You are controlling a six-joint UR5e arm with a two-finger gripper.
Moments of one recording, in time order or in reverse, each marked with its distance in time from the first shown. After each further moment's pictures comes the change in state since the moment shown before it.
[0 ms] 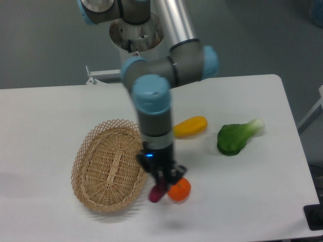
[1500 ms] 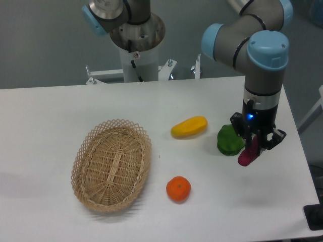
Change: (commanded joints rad) arm 0.195 0.025 0.052 -0.126 -0.041 0.315
